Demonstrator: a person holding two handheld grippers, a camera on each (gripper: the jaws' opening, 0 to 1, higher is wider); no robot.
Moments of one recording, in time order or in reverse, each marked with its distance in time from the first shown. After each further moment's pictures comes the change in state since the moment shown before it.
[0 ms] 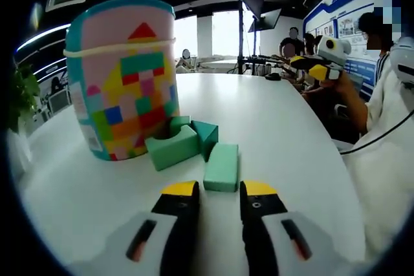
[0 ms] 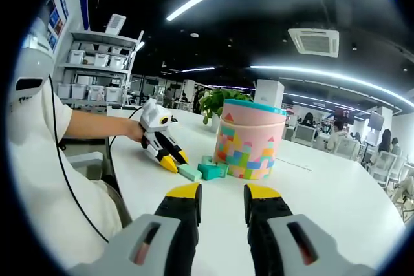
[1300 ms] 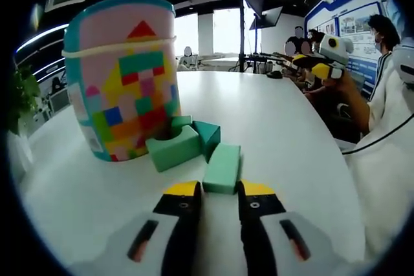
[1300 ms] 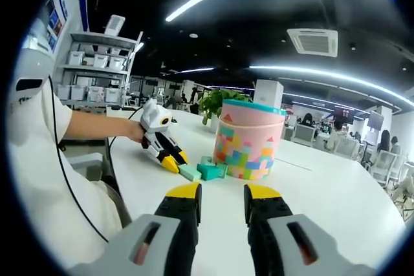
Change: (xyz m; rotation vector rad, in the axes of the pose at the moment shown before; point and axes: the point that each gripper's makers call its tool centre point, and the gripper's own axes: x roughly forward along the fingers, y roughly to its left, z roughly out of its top) left arm 0.000 0.005 0.001 0.000 0.016 0.015; right arm 0.000 -0.001 0.000 0.005 -0.003 -0.002
